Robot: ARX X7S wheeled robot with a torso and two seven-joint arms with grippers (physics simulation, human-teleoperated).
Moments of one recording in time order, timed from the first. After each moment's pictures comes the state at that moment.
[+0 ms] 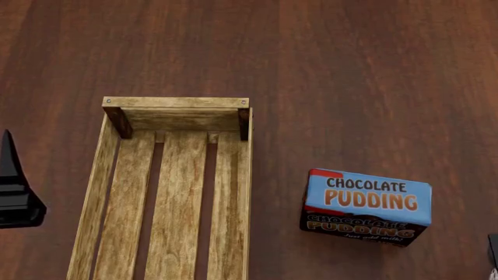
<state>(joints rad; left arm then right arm) -0.25 -0.50 0.14 0.53 -0.35 -0.35 -0.47 0.75 1.28 -0.78 -0.32 1.74 0.81 0.90</state>
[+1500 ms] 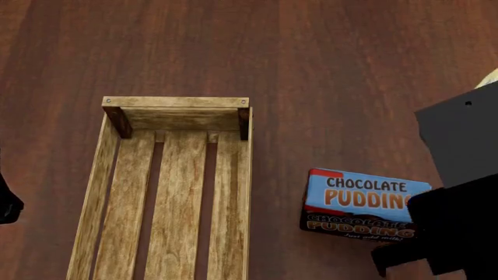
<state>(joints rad) -0.22 -0.52 0.08 0.60 -0.41 -0.36 -0.50 1.50 1.06 -0.91 -0.43 2.27 1.20 1.51</state>
